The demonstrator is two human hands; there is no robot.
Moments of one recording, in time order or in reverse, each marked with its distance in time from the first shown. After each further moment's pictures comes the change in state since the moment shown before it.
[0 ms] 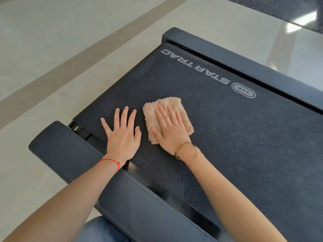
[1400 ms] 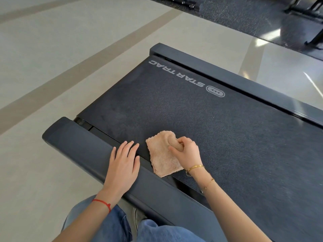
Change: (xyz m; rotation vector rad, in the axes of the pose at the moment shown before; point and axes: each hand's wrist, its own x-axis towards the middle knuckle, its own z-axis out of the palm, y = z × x) left_hand -0.148 0.035 -0.050 -0.217 -0.082 0.106; right_hand -0.149 0.006 -0.036 0.626 0.160 0.484
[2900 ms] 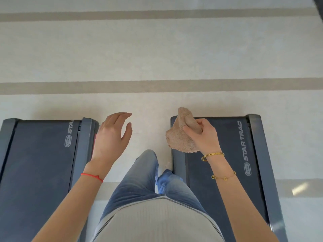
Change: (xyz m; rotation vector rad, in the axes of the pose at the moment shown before) left_hand -0.214 0.167 -0.718 -0.073 0.538 -0.931; right_hand -0.151 -0.622 -0.335 0.045 -0.838 -0.331
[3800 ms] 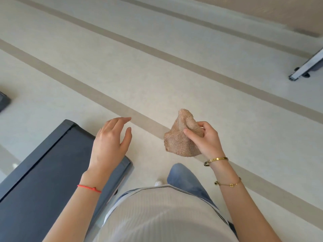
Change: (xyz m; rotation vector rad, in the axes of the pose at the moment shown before) left_hand 0.273 -0.251 -0.161 0.099 0.345 -0.462; right_hand 0.306 -0.345 0.300 0.022 -0.454 -0.257
